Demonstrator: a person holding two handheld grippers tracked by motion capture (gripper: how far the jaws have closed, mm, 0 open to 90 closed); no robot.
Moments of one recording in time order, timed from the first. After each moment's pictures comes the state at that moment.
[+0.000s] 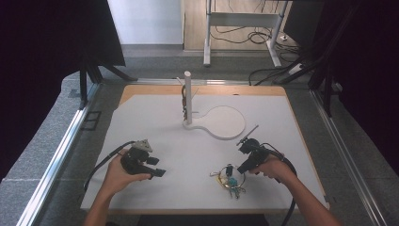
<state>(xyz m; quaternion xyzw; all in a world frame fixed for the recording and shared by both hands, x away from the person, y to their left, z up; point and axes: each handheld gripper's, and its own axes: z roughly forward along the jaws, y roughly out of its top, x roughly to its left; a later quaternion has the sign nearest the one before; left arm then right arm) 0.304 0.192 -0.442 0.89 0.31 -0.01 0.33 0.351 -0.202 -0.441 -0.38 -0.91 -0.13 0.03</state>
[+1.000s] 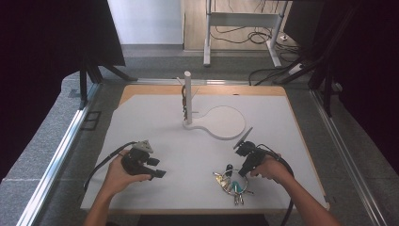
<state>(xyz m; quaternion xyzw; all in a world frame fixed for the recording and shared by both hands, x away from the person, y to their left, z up) 0.304 0.191 -0.444 0.89 0.31 -0.02 0.33 0.355 -0.195 -0.454 -0.37 -0.92 -0.09 0.07</state>
